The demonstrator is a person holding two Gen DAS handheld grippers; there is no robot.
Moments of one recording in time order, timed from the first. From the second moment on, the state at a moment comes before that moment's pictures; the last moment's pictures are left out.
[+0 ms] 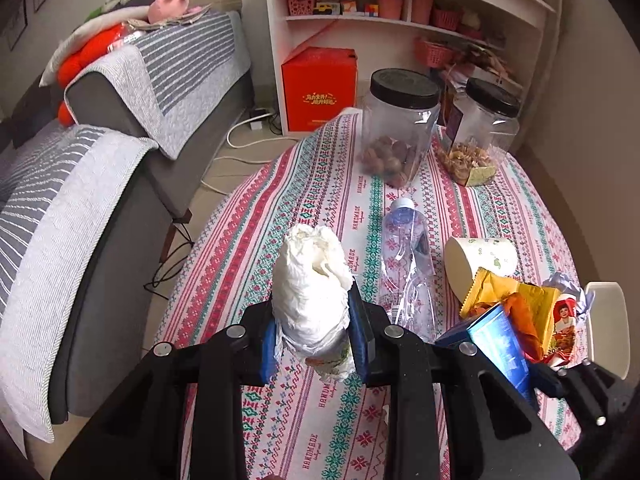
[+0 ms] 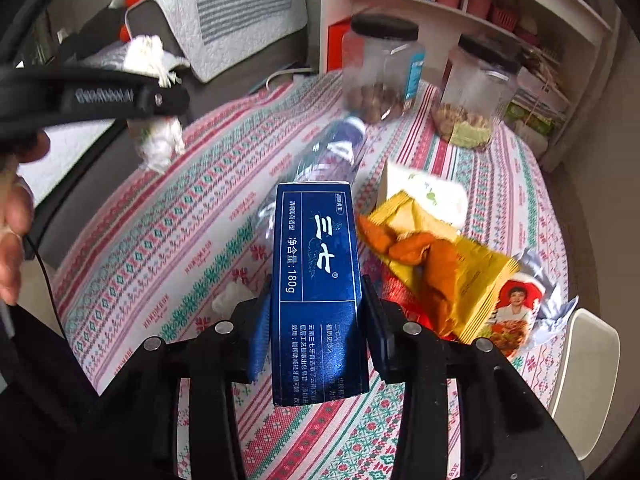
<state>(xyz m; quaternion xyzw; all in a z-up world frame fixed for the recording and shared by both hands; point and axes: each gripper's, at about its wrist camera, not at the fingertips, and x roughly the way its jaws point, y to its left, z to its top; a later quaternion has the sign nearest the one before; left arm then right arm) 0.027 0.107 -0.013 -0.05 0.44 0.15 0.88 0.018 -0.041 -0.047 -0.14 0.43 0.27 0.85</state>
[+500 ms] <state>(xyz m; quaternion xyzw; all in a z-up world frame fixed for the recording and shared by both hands) 0.036 0.084 -0.010 -0.03 0.42 0.15 0.89 0.030 -0.079 -0.015 -0.08 0.37 0.24 0.90</state>
